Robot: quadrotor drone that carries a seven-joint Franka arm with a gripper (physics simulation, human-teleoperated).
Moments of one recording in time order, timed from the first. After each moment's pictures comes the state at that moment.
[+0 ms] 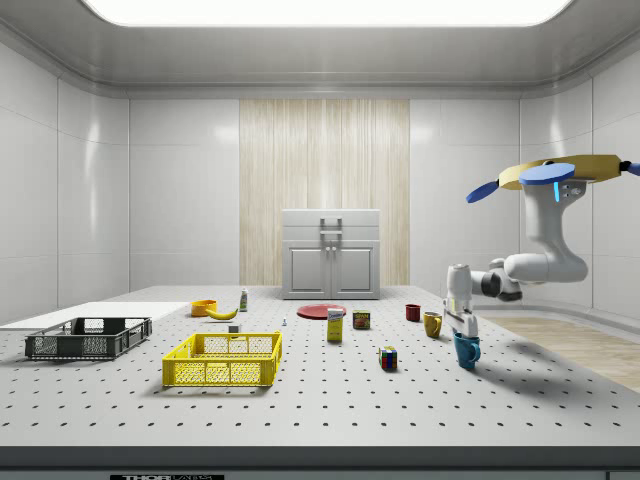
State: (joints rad) arm -1.14 -1.35 1.30 -2.83 -1.89 1.44 1.62
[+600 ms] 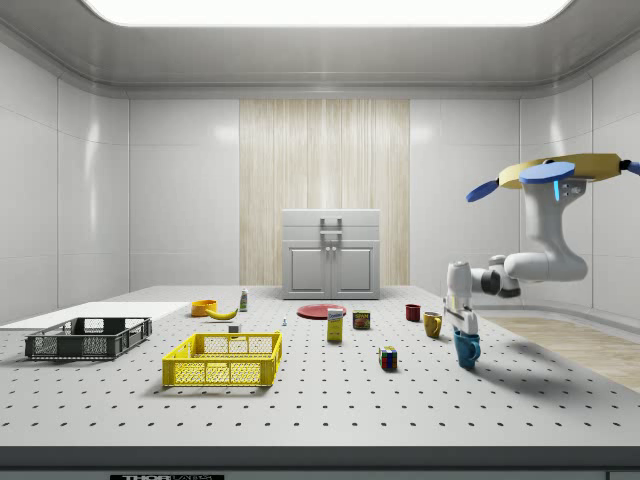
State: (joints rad) arm -1.15 -1.38 1.34 -2.83 -1.84 1.46 1.63
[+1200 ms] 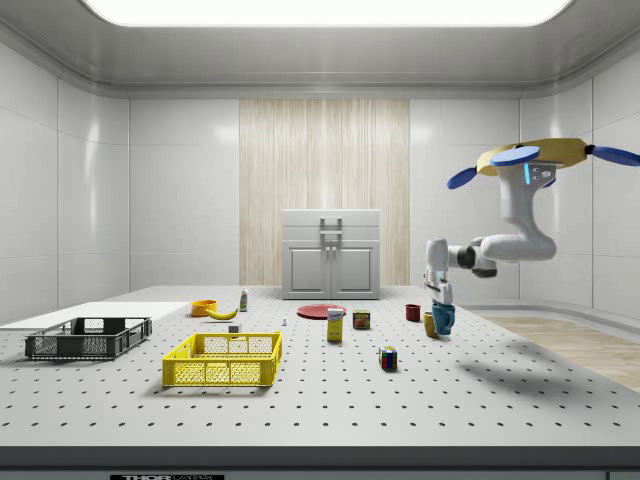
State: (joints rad) arm -1.16 -1.42 1.41 -2.84 -1.77 1.47 1.65
